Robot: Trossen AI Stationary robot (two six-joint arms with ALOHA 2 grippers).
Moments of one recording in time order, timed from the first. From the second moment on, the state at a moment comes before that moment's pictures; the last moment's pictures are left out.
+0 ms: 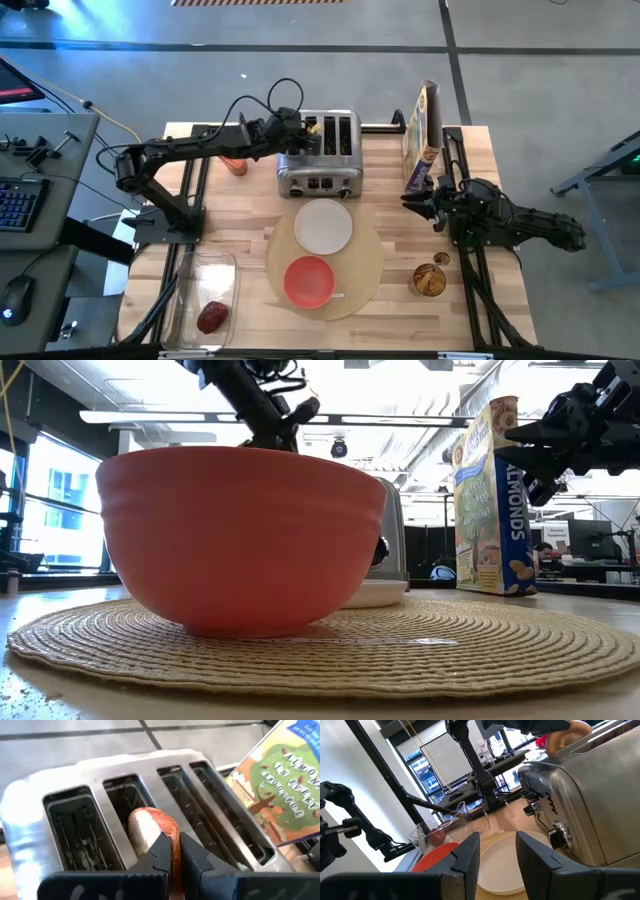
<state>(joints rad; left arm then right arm) 0.37 1.55 1.26 -0.33 -0.36 -0.64 -0.24 0.01 0.01 0.05 -0.23 0.47</state>
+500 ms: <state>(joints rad) 0.32 1.44 1.26 -0.29 -0.41 -0.46 -0.24 0.01 0.01 0.05 -0.23 0.47</state>
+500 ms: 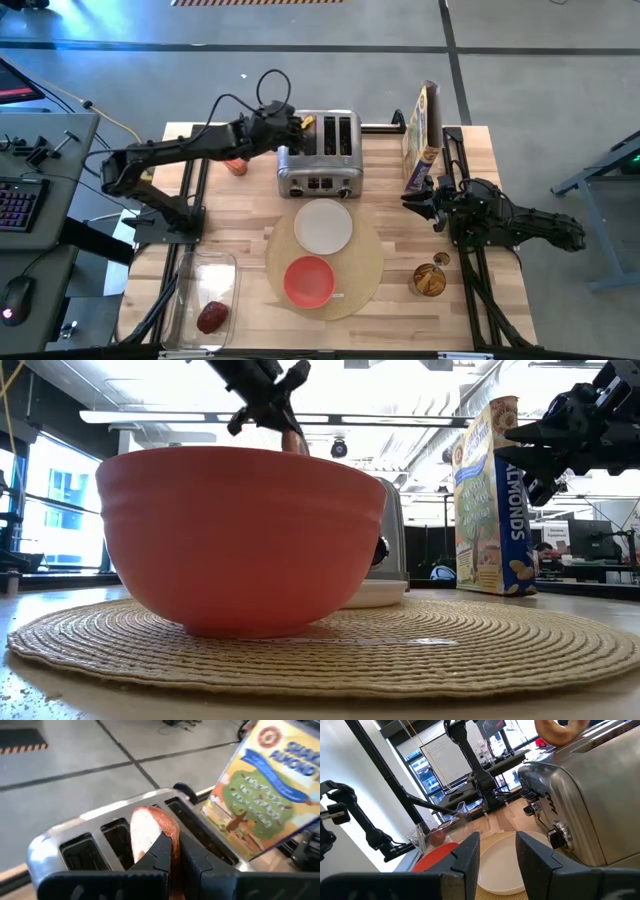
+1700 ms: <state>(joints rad) -0.22 1.39 1.20 -0.40 -0.51 0.32 -0.24 0.02 0.01 0.05 -0.23 0.47</state>
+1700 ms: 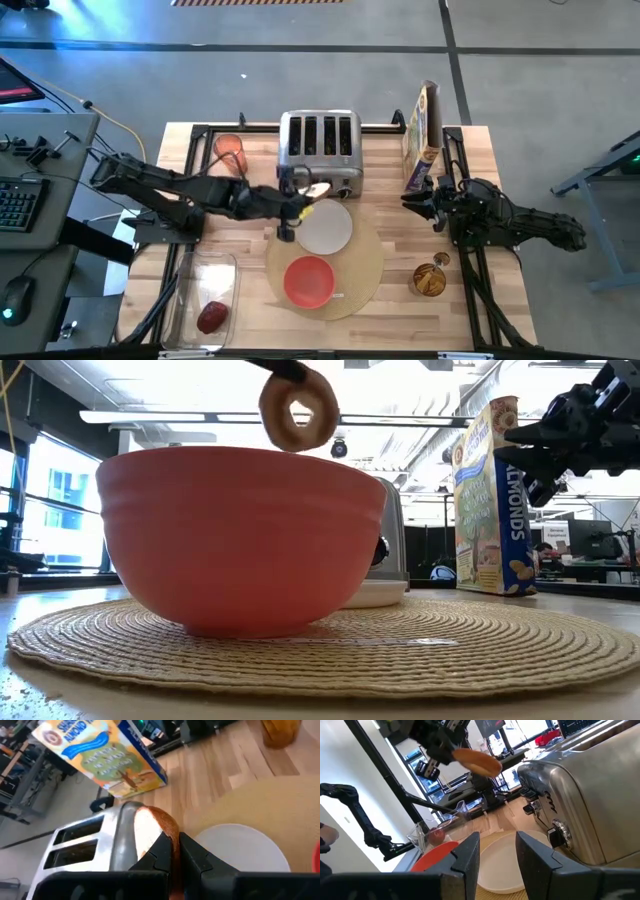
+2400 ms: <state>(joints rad) -0.30 1.62 1.14 -0.42 -0.58 0.13 -0.24 0.03 0.01 0.05 -0.23 0.47</state>
